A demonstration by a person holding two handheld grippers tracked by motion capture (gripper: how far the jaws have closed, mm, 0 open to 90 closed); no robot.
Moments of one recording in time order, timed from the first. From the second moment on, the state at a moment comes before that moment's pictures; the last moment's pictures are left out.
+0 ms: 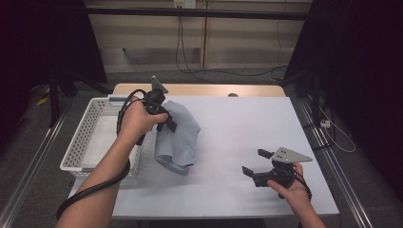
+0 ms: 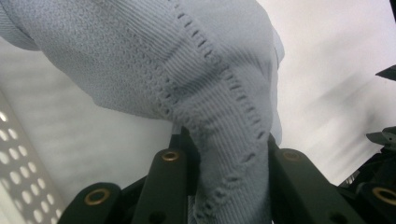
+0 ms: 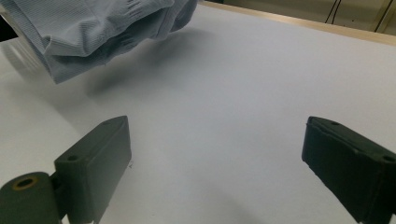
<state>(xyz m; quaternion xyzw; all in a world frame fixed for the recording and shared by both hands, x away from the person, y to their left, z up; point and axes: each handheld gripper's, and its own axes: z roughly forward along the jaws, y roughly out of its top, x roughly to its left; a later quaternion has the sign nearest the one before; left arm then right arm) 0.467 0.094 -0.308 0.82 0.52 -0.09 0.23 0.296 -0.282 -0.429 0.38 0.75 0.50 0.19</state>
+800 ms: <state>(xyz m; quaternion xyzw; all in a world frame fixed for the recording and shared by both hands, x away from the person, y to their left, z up) 0.470 0.098 -0.291 0.83 0.51 -0.09 0.22 0.298 -0.282 -0.431 0.38 0.75 0.50 0.19</state>
